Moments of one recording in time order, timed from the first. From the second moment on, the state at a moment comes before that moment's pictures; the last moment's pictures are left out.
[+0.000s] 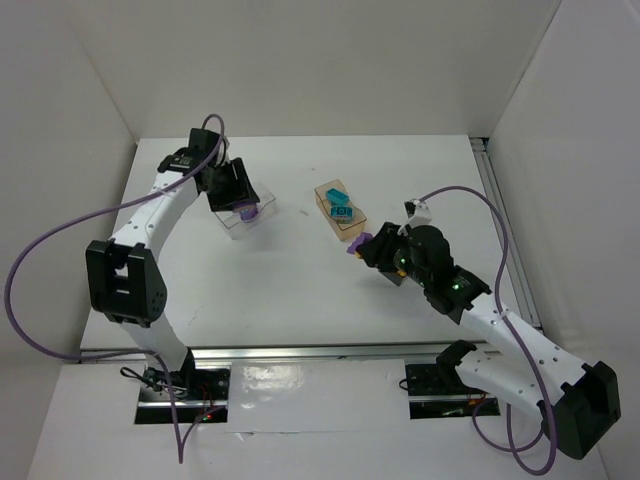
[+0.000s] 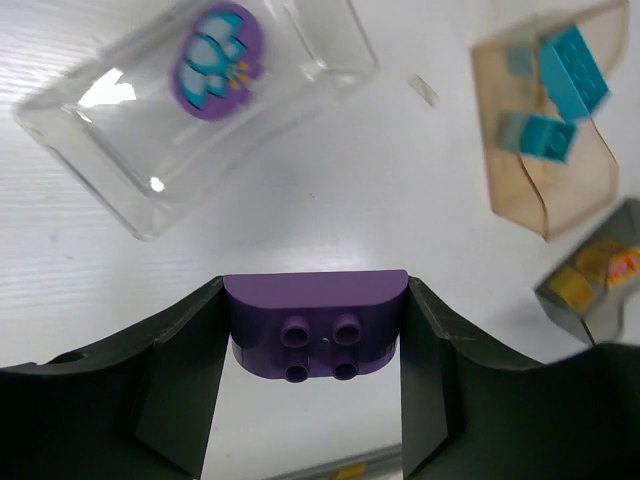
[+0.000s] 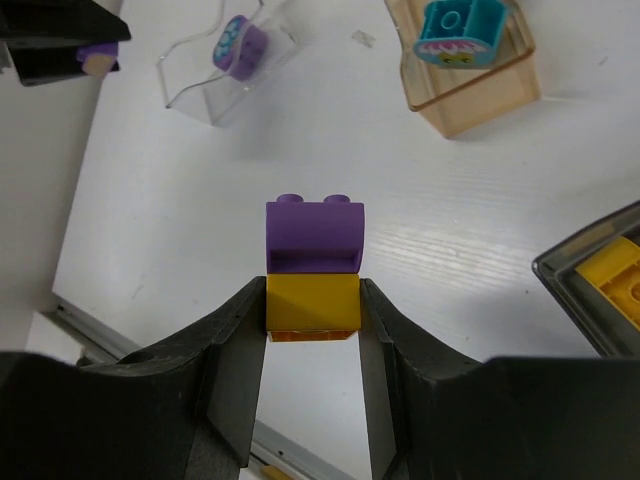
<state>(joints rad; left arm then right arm) -0.14 1.69 1.51 -0.77 0.21 -0.46 0.58 0.87 0.63 -0.13 0.02 0.67</state>
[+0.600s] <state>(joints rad) -0.10 1.96 1.71 -0.91 -0.13 -0.59 0.58 0.88 0.63 -0.19 0.08 0.67</state>
